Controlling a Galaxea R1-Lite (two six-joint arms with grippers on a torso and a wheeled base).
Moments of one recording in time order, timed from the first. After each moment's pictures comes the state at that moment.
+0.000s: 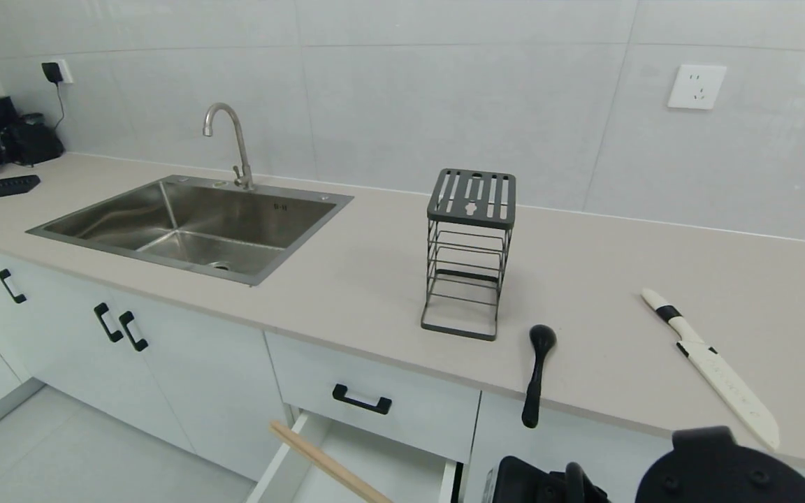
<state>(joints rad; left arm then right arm) 0.00 0.00 0.00 0.00 -0.03 0.00 1.25 1.55 -0.64 -0.21 -0.12 -0.02</state>
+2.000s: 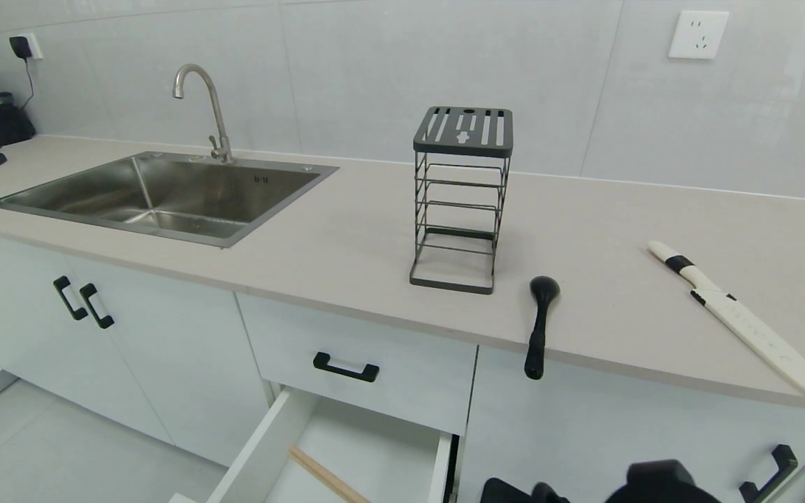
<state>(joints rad) 0.00 0.00 0.00 0.00 -0.03 0.00 1.25 1.62 -0.62 -0.21 -0.13 0.05</state>
